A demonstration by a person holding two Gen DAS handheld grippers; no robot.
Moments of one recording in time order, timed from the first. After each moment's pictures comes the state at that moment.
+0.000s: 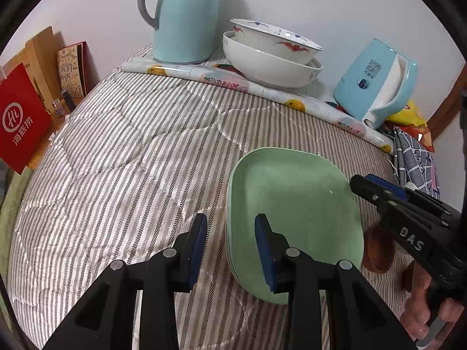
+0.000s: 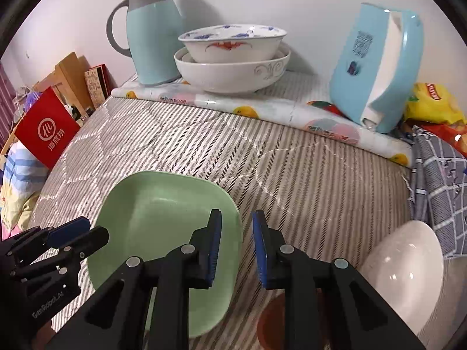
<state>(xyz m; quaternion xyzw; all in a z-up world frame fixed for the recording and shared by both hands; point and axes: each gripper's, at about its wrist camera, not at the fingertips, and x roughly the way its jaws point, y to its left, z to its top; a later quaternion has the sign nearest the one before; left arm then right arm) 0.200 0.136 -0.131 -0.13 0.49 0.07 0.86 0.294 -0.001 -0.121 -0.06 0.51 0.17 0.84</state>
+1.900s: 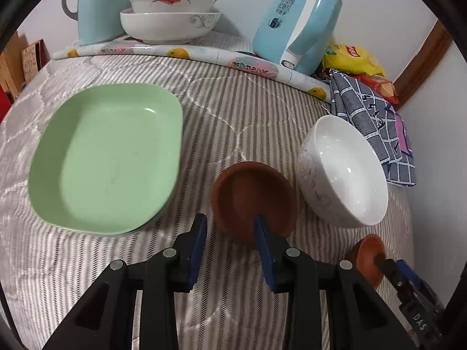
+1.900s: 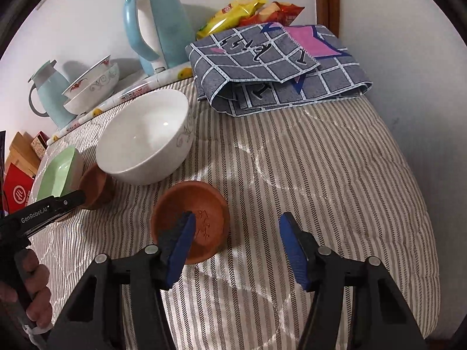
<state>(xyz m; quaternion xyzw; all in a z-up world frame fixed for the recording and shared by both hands) 0.204 -0.040 -0.154 -0.15 0.51 0.01 0.84 0.175 -0.276 -0.126 0.09 0.52 -0.01 0.85</state>
